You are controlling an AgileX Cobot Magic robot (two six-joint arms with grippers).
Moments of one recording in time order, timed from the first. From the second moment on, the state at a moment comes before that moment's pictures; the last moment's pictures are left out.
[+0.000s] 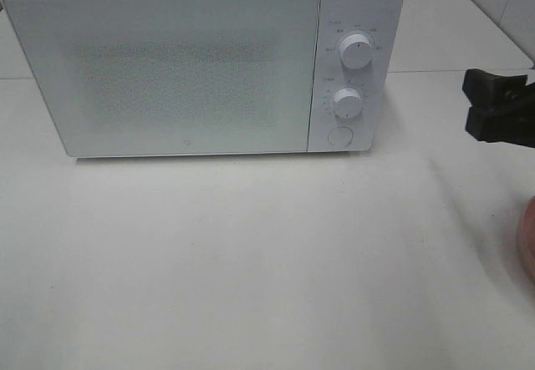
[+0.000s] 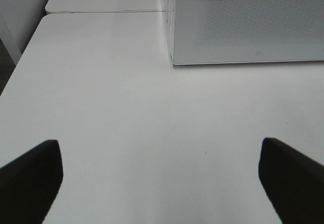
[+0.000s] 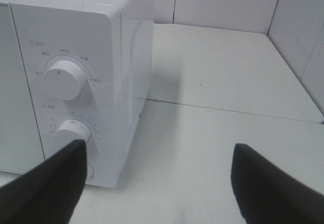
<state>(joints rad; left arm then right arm) 0.04 -0.01 -0.50 -0.08 1.05 0.09 0.31 1.13 -0.28 0.33 -0.68 -0.34</state>
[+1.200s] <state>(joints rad) 0.04 -0.01 -0.50 -0.08 1.05 0.09 0.86 1.66 -0.44 0.89 -1.16 -0.47</state>
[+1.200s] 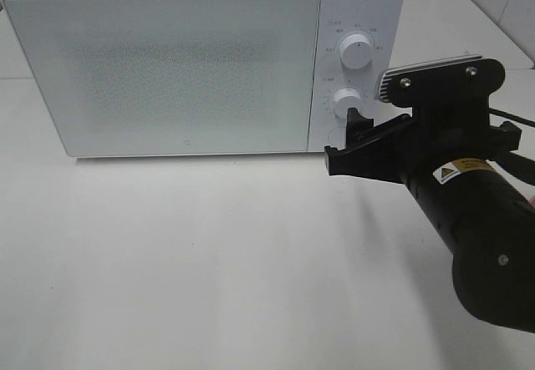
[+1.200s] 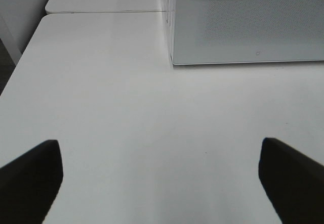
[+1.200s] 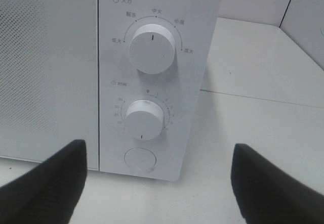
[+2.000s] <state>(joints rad) 0.04 -0.01 -0.50 -0.08 1.05 0.09 0.86 1.73 -0.47 0.89 -1.15 0.50</state>
